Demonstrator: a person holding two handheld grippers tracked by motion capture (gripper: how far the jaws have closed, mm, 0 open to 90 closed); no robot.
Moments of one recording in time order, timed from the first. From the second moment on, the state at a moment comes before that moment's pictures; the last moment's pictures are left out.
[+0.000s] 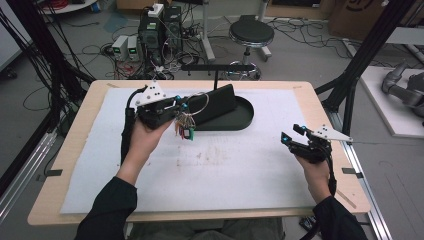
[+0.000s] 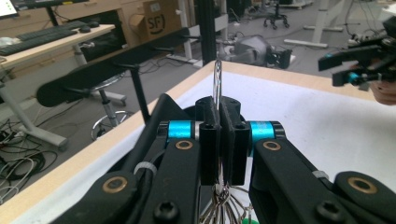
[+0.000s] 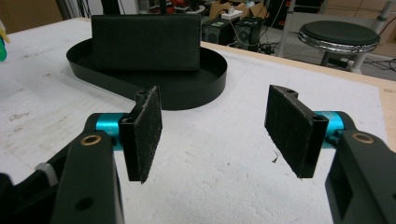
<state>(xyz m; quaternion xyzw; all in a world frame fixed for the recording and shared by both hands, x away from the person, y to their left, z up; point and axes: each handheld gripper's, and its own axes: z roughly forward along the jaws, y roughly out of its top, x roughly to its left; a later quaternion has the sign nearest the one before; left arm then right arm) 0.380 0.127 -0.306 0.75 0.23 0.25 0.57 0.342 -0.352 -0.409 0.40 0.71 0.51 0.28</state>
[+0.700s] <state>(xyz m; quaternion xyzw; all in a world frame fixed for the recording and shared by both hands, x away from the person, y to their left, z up) 0.422 0.127 -0.304 0.73 0.28 0.28 0.56 0.343 -0.353 -0.409 0.39 0.71 0.51 0.28</state>
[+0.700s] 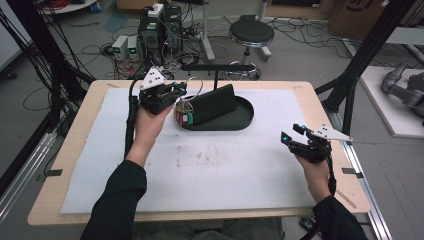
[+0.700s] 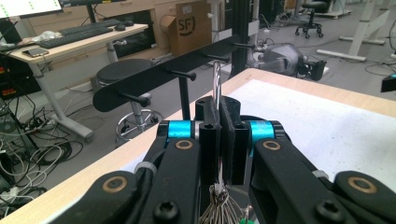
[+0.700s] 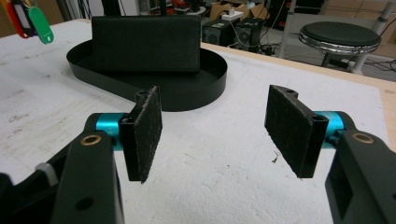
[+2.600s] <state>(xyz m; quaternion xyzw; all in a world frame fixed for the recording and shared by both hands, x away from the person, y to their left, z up) 0.485 0.137 -0.342 0.68 0.39 0.25 0.56 0.343 -0.353 -0.409 0.40 0.70 0.52 0.28</state>
